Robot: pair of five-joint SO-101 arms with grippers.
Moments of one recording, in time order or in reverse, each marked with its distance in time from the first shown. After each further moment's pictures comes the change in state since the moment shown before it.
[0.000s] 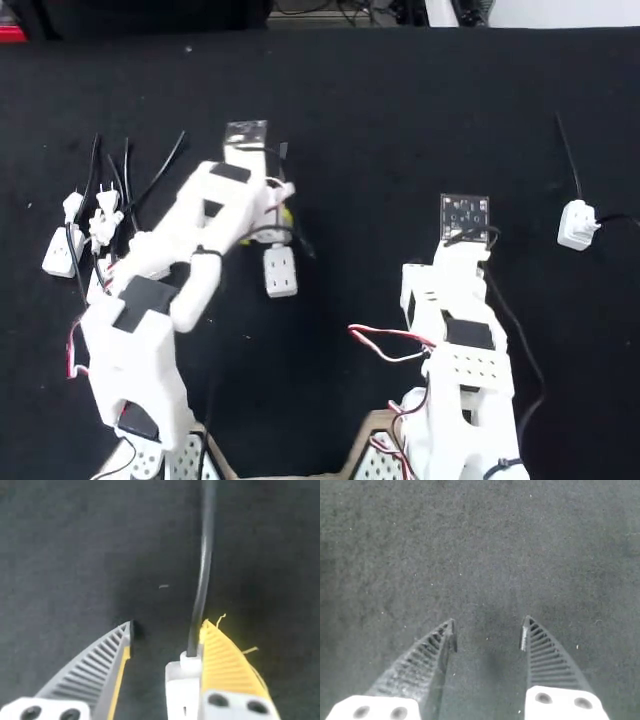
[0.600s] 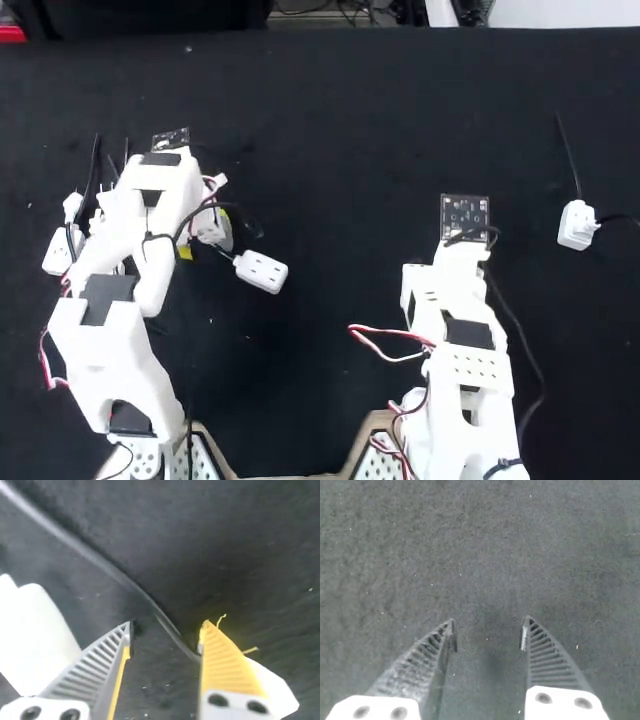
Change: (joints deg) left arm -14.2 -0.3 -0.2 10.6 -3.1; right arm 0.0 0.0 0.0 0.0 0.0
